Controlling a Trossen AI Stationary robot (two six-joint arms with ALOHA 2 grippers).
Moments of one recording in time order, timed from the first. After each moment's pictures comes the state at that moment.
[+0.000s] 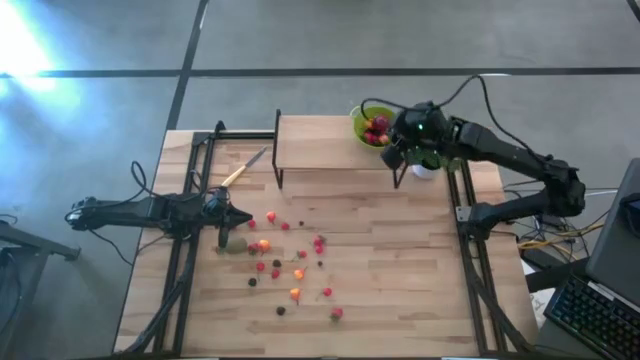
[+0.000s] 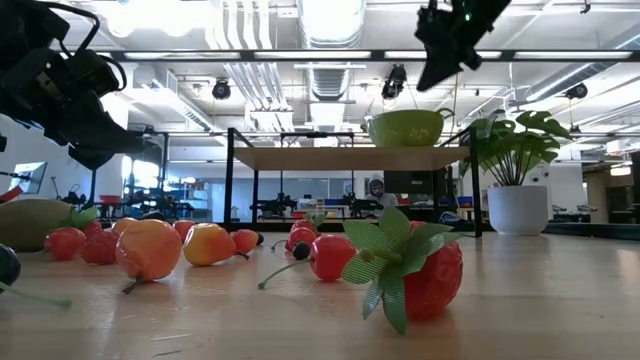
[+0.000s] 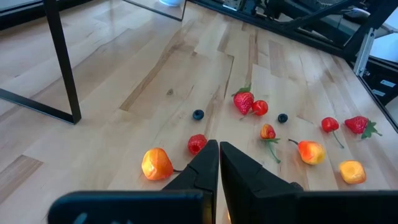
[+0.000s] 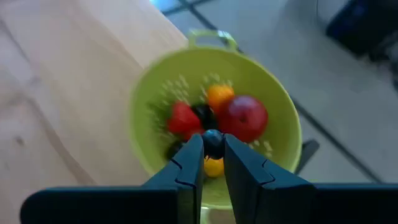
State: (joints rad) left arm -0.03 0.18 0.11 -0.37 -0.14 -0.34; right arm -0.49 1.23 1.21 -0.69 0.29 0.04
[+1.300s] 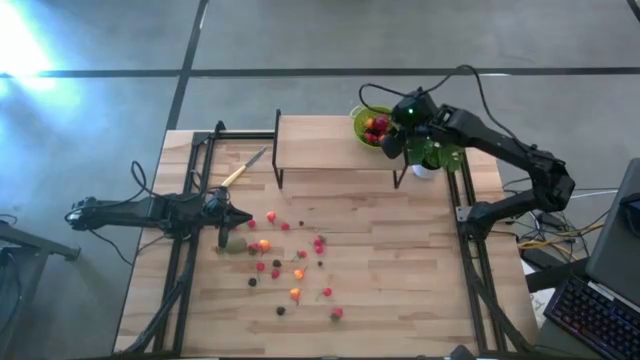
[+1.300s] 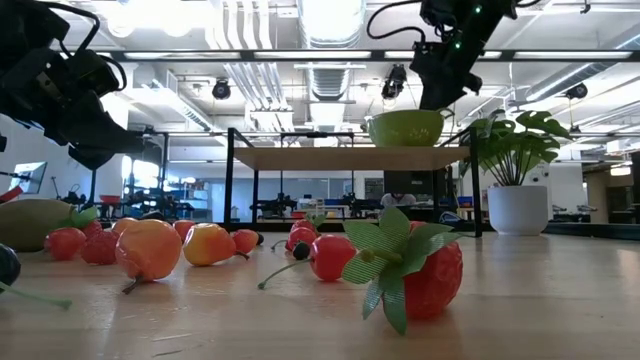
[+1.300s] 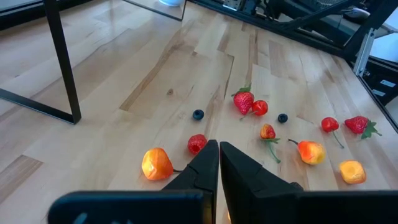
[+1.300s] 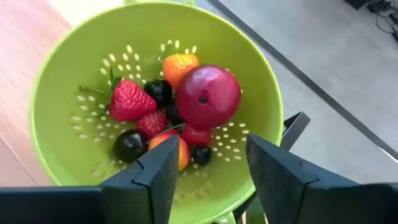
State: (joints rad) left arm -0.03 0.18 0.11 -0.37 -0.14 -0.34; right arm -0.62 1.34 1.25 -0.75 0.24 0.05
